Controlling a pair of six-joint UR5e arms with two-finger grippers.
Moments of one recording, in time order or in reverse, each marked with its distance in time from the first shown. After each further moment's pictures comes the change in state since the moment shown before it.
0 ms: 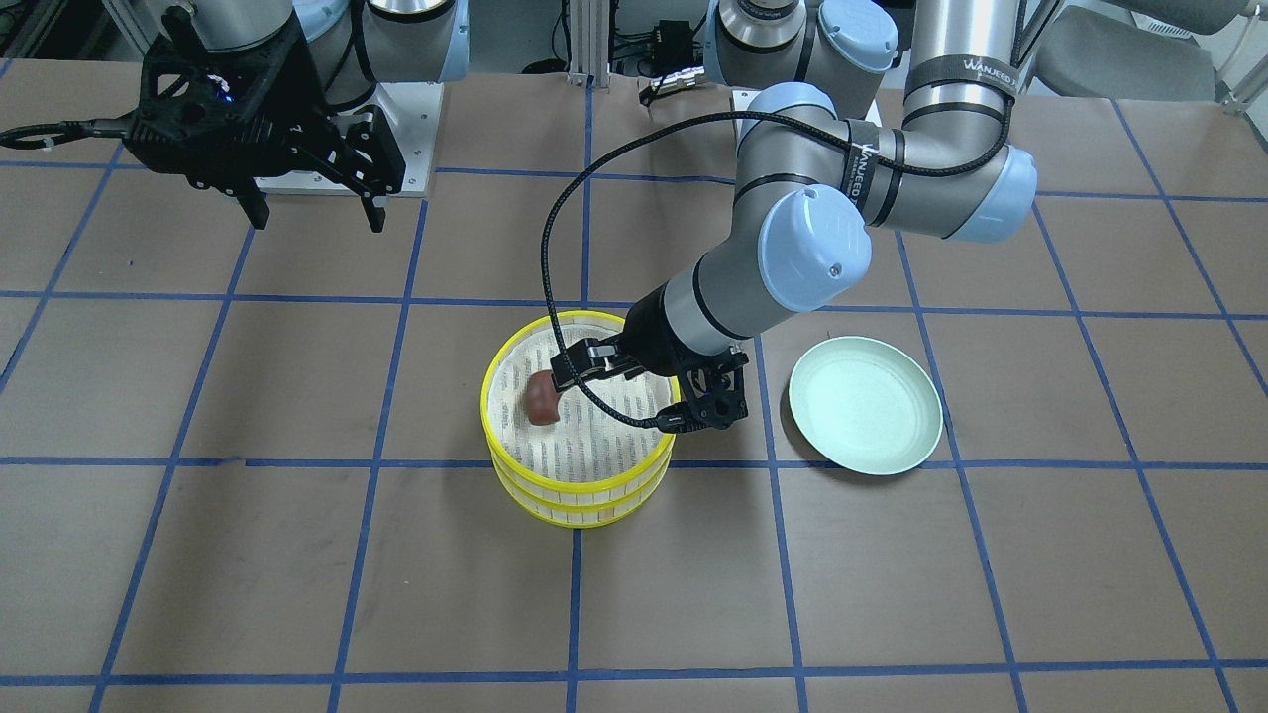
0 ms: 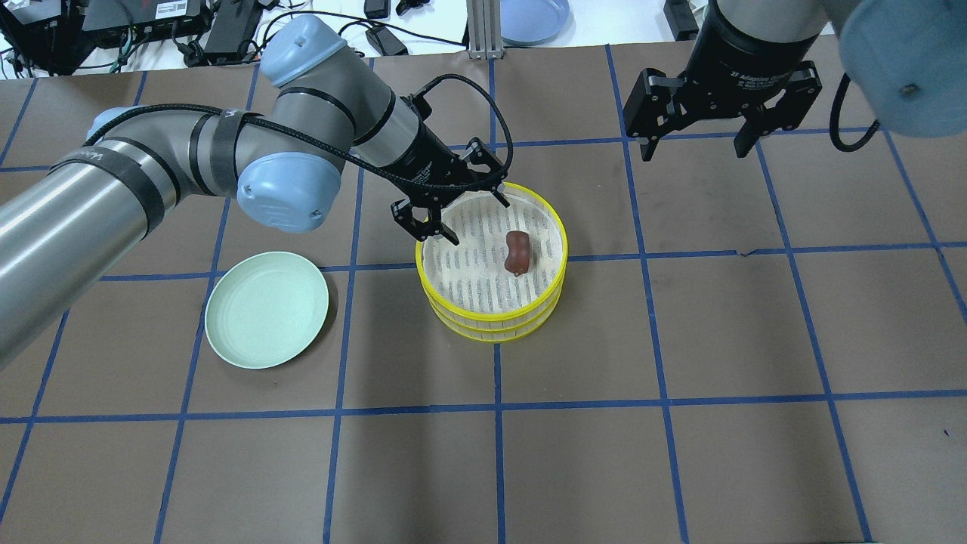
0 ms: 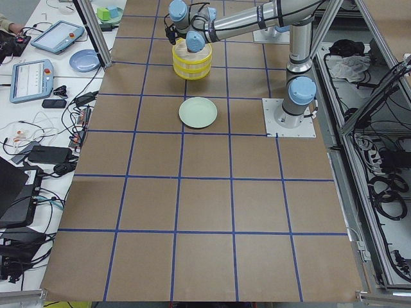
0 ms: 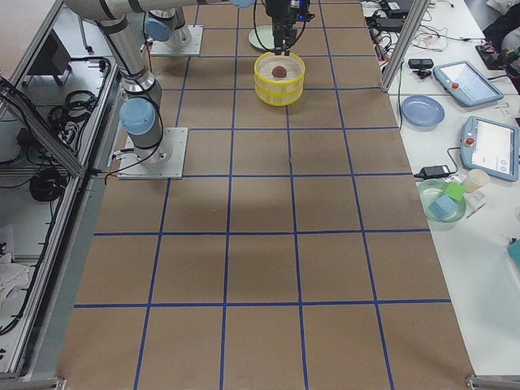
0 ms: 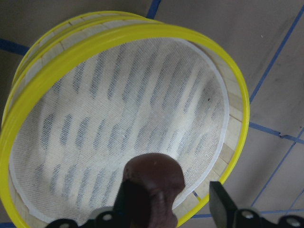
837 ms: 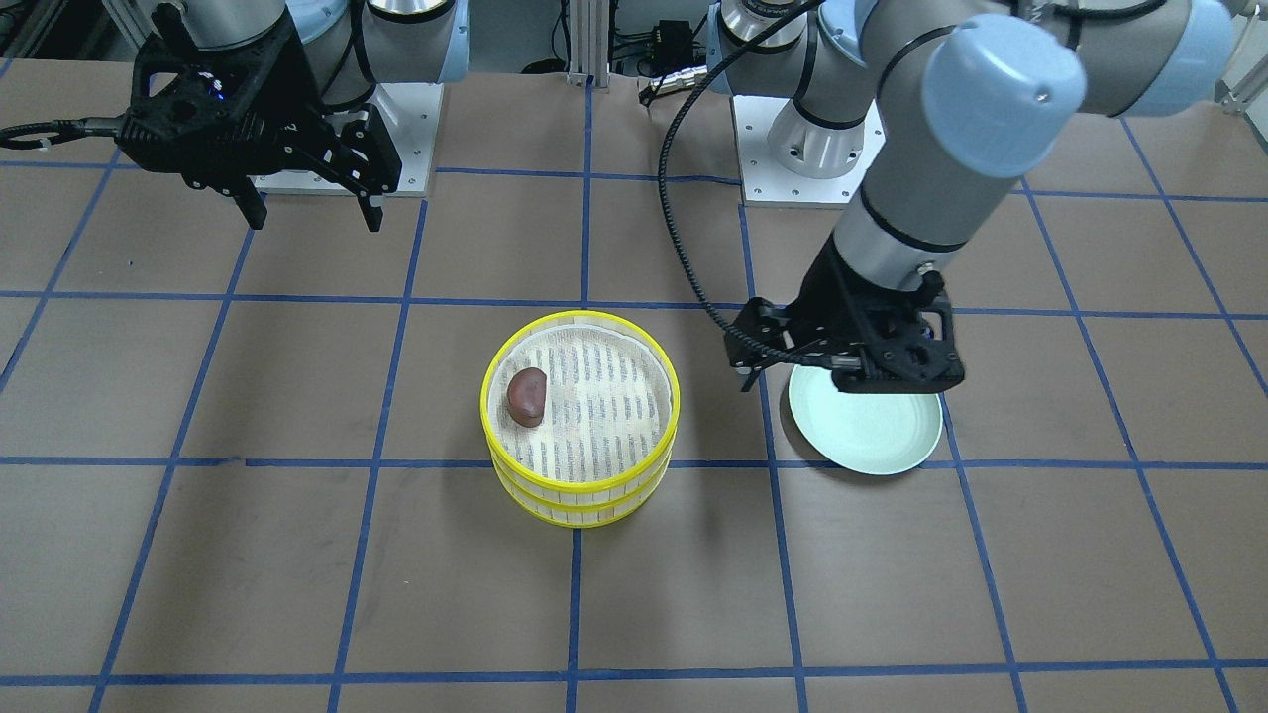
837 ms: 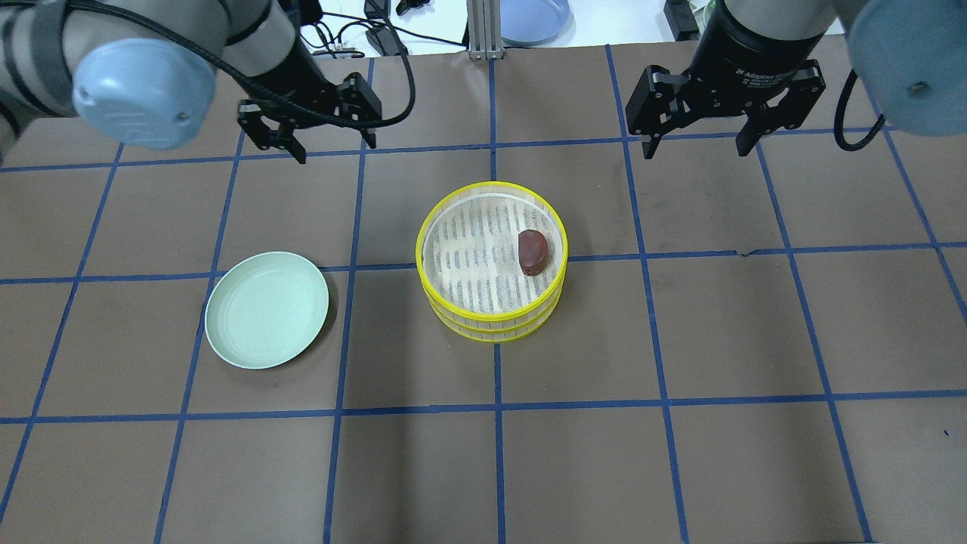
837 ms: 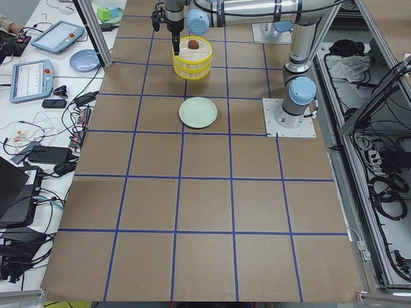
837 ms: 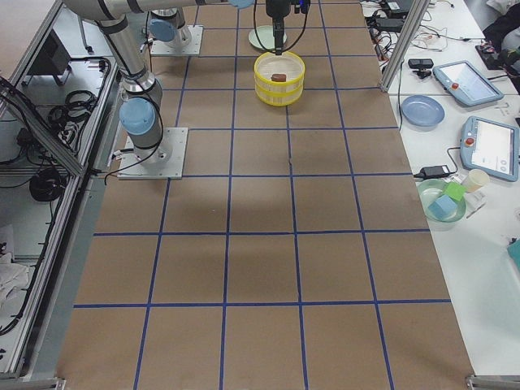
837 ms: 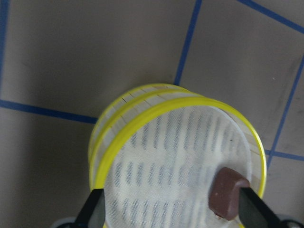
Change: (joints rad) left arm 0.167 0.139 0.163 -0.202 0.429 0.477; right arm -0.005 -0.001 0.000 0.000 0.008 -0.002
